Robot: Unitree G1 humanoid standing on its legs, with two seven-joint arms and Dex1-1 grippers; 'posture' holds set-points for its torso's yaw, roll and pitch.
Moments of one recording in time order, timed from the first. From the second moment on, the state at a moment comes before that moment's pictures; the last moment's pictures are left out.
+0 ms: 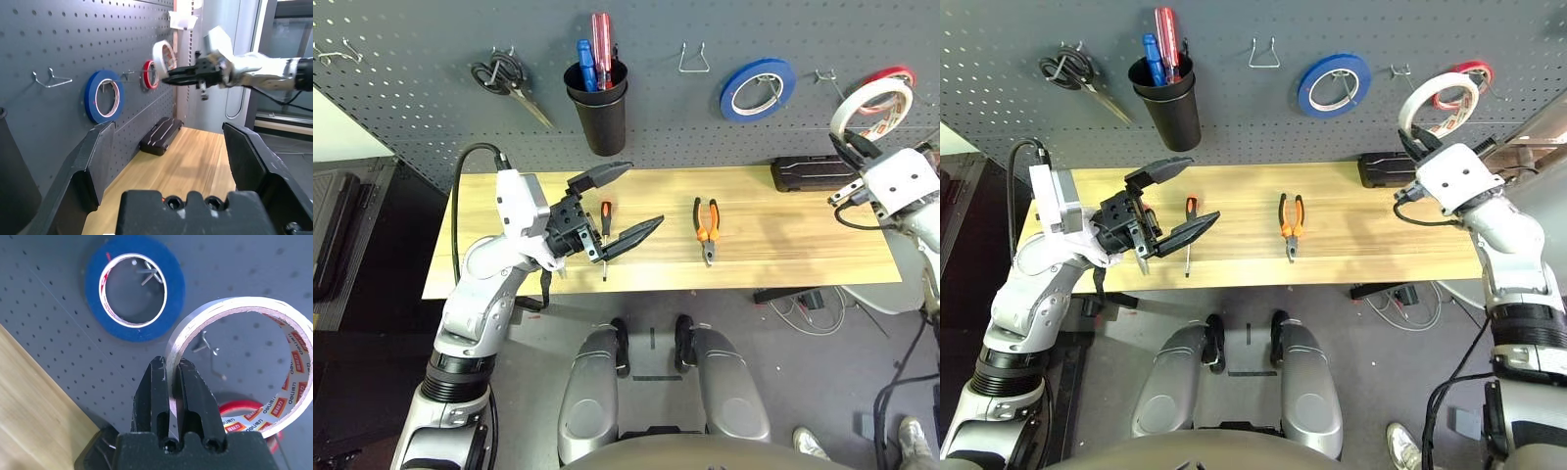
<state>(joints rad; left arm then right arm) -0.26 0.44 -0.03 -0.35 -0.50 0.12 -0.86 -0.52 -0.69 -0.12 0.57 -0.10 -0.51 0.43</state>
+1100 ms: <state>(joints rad) -0.21 0.52 -0.03 -0.33 -0.46 0.12 -0.89 -0.39 -0.64 -0.10 0.39 0.05 -0.51 0.44</state>
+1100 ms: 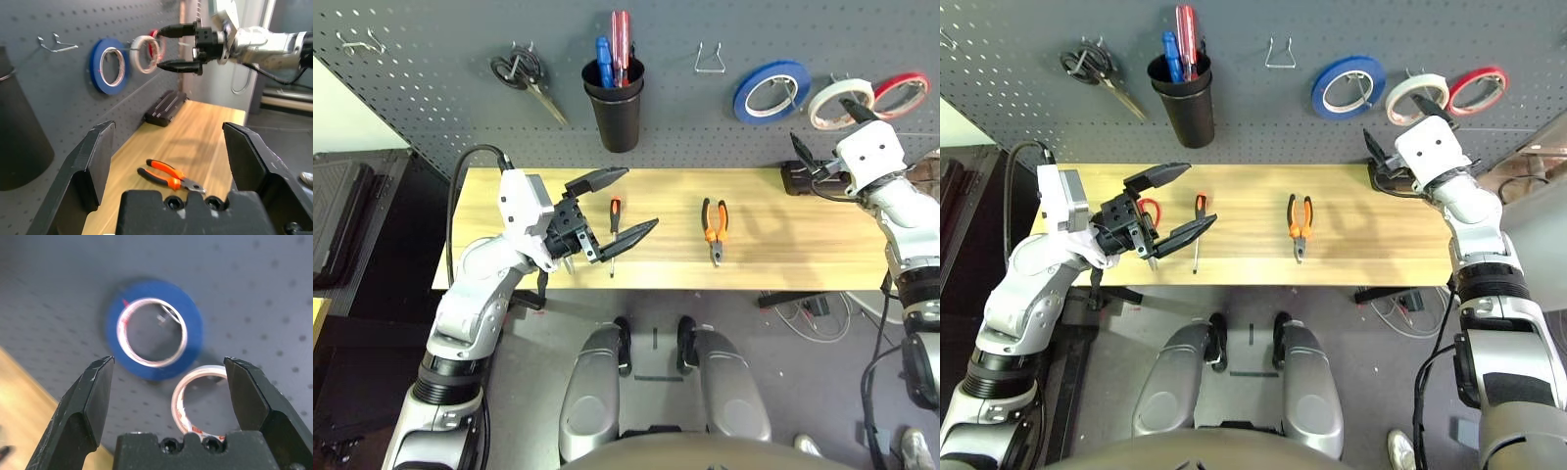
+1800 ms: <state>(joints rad) -0.22 0.69 -0.15 -0.01 -0.17 -0.17 -1.11 -0.27 -0.55 -0.02 -0.03 0.15 0.72 0.46</state>
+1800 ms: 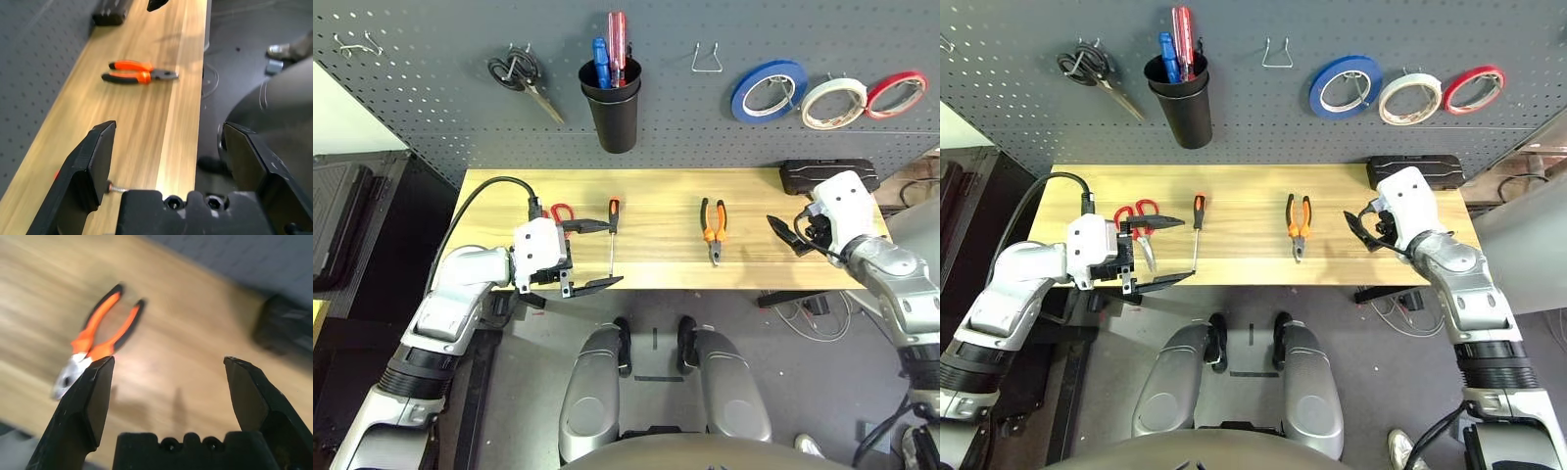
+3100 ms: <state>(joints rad) -0.29 0.68 -0.20 0.09 -0.10 -0.27 -1.11 -0.82 -0.13 -0.09 0.70 0.10 0.97 0.06</state>
